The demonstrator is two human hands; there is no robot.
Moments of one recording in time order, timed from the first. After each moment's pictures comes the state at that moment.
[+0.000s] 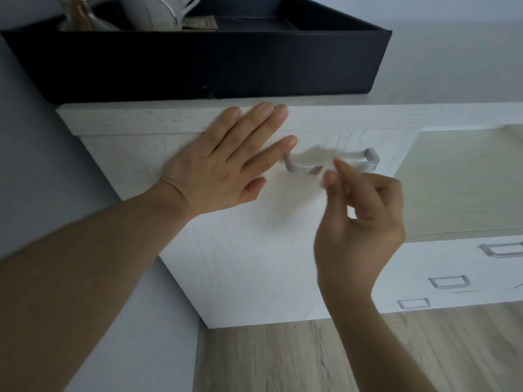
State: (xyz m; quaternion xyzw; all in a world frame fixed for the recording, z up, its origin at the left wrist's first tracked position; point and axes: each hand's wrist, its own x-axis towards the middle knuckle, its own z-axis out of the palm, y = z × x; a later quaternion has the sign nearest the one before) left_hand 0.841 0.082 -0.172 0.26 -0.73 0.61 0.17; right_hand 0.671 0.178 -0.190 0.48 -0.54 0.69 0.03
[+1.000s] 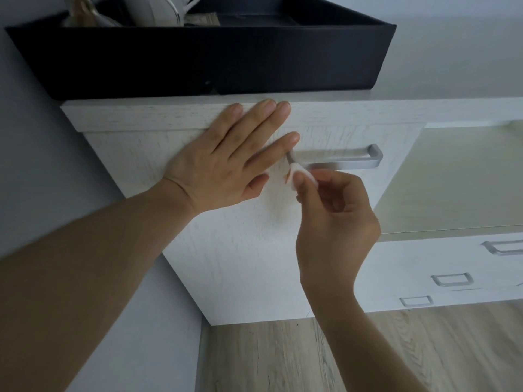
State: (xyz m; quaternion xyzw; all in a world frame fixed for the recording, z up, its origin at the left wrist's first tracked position) left_hand 0.840 0.083 -0.173 0.26 -0.72 0.61 0.17; right_hand 0.692 0.188 -0.178 0.41 -0.55 0.70 -0.21
